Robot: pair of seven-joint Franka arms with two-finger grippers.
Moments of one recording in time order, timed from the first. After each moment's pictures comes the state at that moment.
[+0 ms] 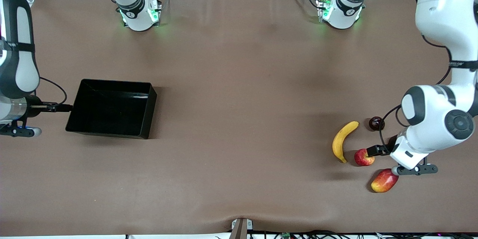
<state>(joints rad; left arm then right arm) 0.02 0.67 -0.04 -1.47 0.01 2.22 -0.08 -0.19 0.40 -0.08 -1.68 -0.02 1.80 -0.19</state>
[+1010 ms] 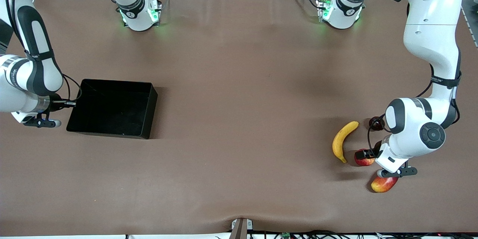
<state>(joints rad) 0.02 0.78 -0.04 -1.47 0.01 2.28 -0.11 -0.25 0.40 -0.08 -1.95 -0.02 2.07 -0.23</state>
